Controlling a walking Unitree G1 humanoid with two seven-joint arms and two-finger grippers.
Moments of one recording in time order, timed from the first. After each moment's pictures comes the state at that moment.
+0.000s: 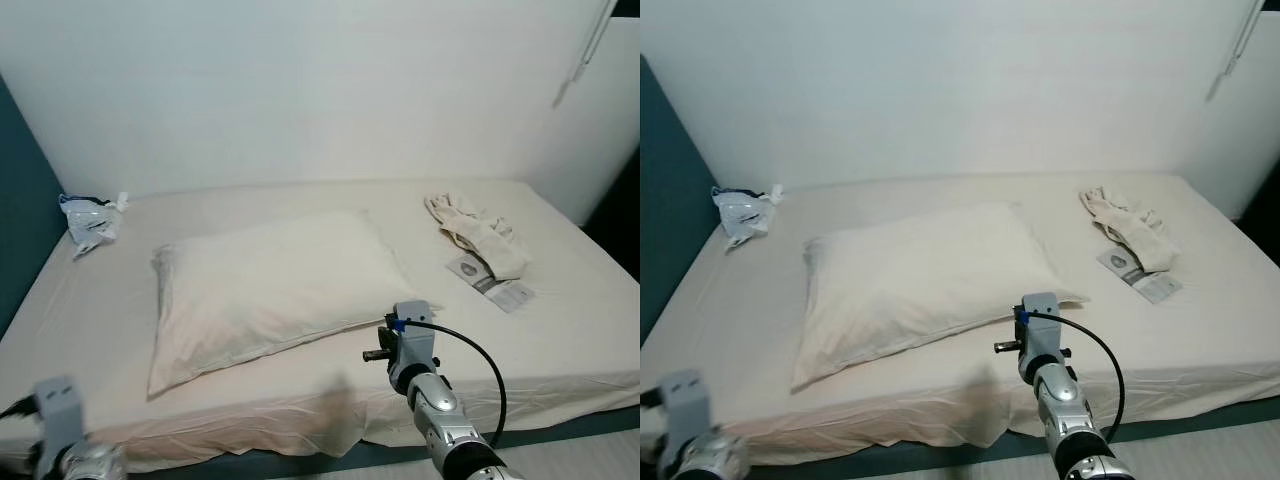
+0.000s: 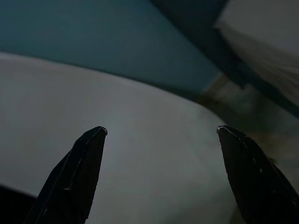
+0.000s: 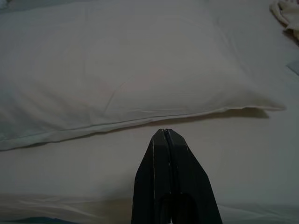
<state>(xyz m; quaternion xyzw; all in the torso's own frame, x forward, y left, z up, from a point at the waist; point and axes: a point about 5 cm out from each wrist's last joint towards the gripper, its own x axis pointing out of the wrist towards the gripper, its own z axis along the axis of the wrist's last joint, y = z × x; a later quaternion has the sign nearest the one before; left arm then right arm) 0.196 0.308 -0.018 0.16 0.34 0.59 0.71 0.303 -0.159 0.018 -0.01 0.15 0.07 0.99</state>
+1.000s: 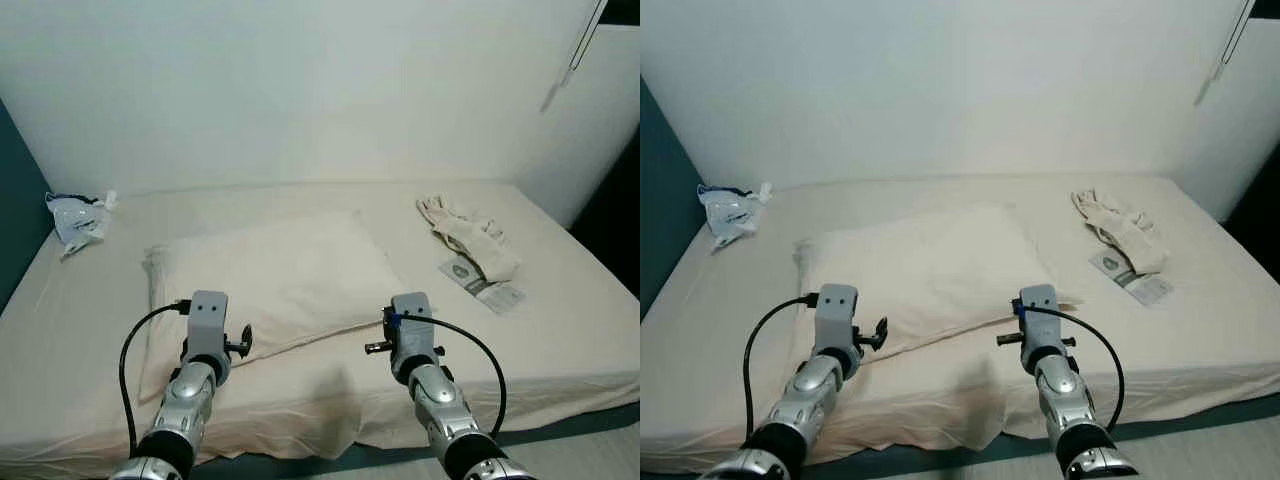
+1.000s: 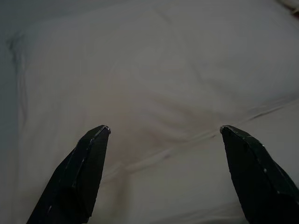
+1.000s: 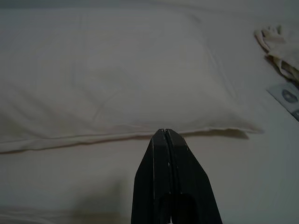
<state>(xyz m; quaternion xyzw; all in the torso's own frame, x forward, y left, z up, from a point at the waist) 0.312 0.154 0.033 0.00 0.12 -0.03 0.99 0.312 -0.156 0.029 -0.05 0.13 0.07 0.99</state>
